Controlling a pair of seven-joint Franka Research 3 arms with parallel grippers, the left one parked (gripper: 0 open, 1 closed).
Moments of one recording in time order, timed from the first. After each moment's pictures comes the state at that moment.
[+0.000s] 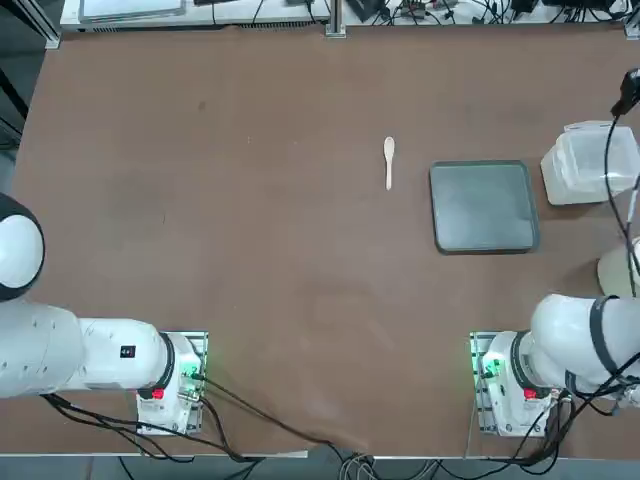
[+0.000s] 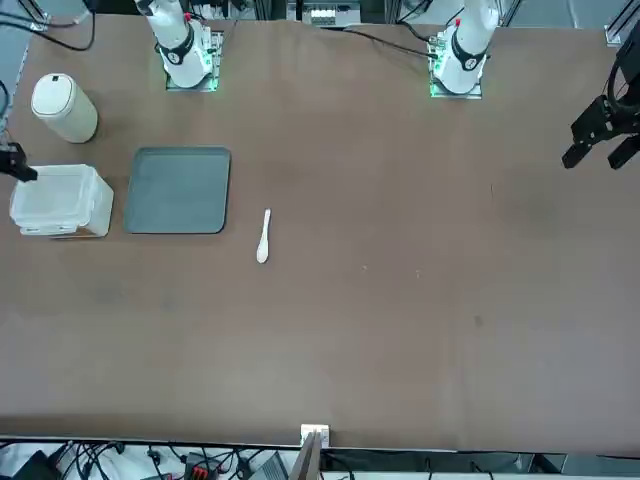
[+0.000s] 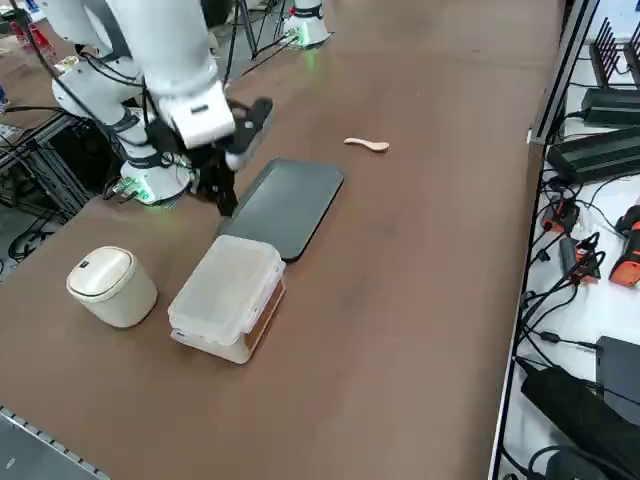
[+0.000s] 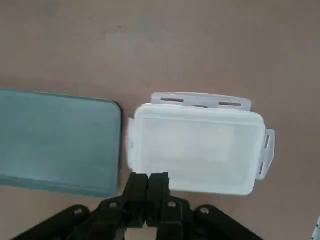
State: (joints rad) arm -0.42 0.02 -0.03 -1.86 -0.02 1.79 -0.54
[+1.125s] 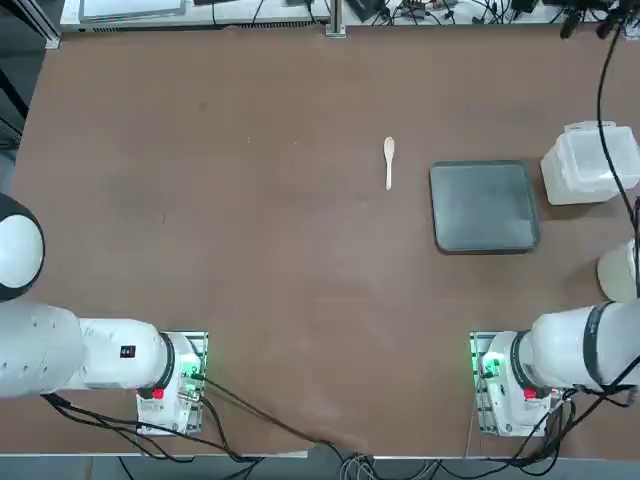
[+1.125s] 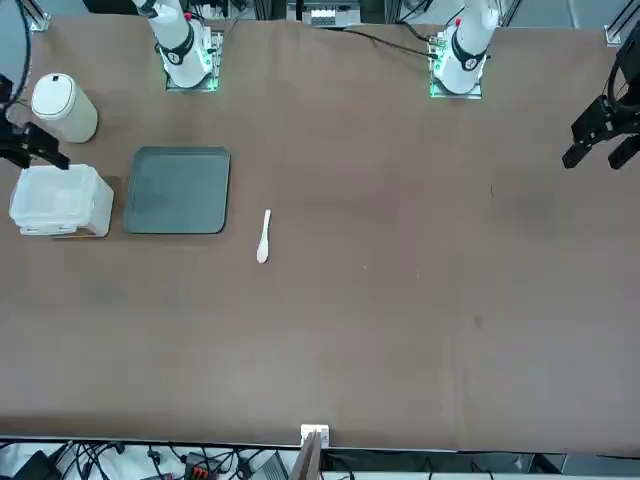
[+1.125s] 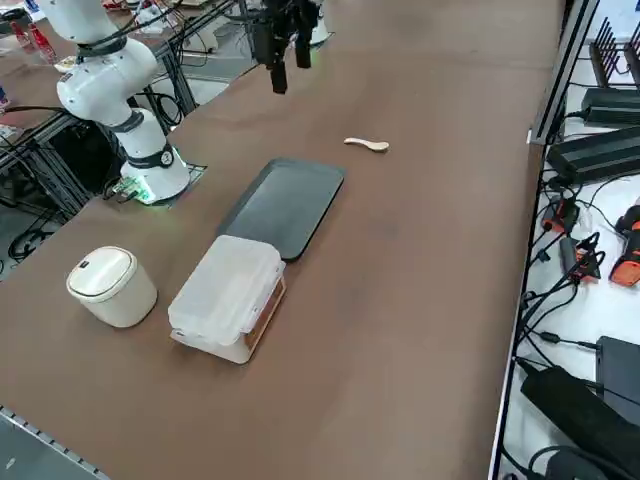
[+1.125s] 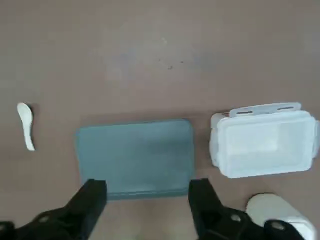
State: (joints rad) arm -0.05 0.02 -0.02 -1.59 0.00 1.55 0.02
